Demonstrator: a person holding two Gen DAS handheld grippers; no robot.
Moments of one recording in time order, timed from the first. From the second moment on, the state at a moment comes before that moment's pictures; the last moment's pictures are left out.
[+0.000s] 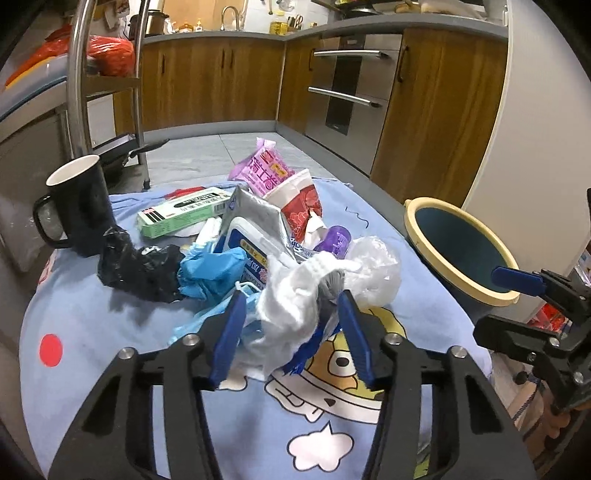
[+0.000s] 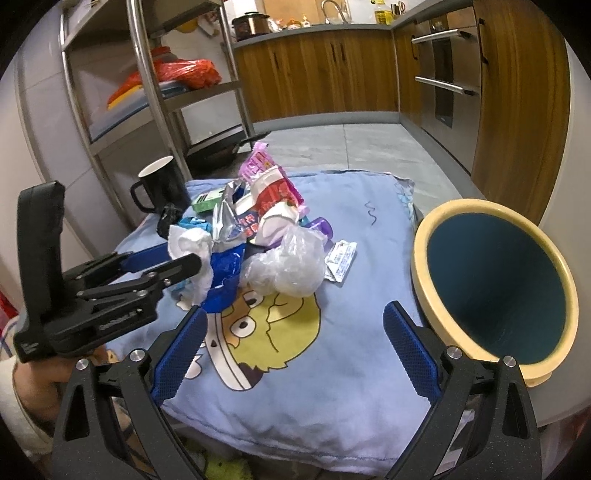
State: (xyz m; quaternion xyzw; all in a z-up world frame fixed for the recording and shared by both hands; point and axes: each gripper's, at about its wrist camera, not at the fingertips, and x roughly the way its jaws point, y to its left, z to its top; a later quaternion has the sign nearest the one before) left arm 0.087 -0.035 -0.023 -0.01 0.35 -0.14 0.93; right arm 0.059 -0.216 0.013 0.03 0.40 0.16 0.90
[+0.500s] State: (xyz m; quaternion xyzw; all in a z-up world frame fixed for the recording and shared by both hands) left arm 0.060 0.002 0.005 -0.06 0.32 -0.15 0.93; right arm 0.071 -0.215 0.009 0.03 0.40 0.16 0.90
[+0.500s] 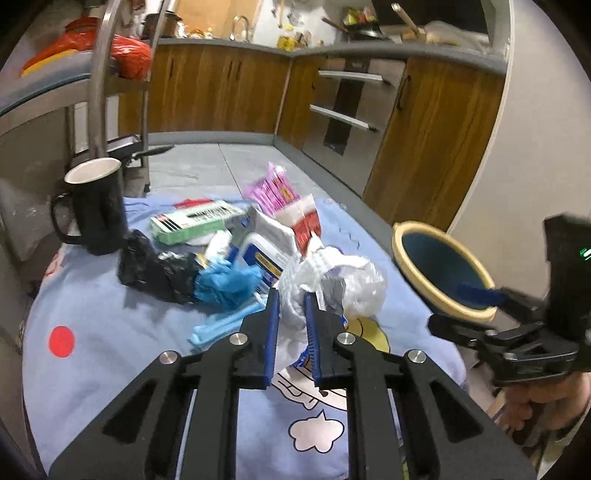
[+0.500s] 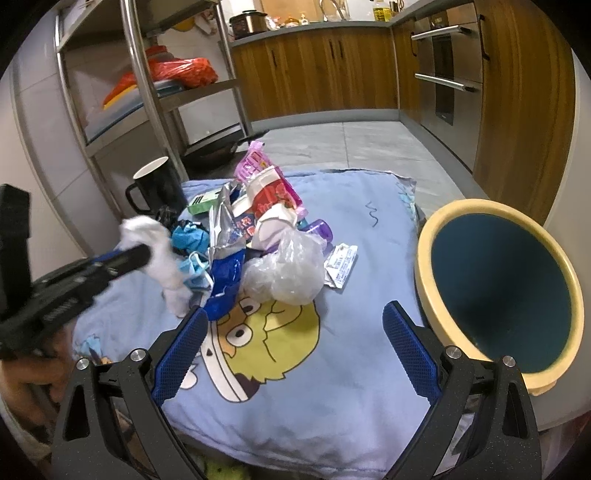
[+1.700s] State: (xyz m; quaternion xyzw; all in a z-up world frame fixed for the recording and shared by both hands) left arm 0.024 0.039 0.019 -0.14 0.30 -0.14 0.93; right arm 0.086 -0.227 0.016 0.07 0.39 0.17 0.90
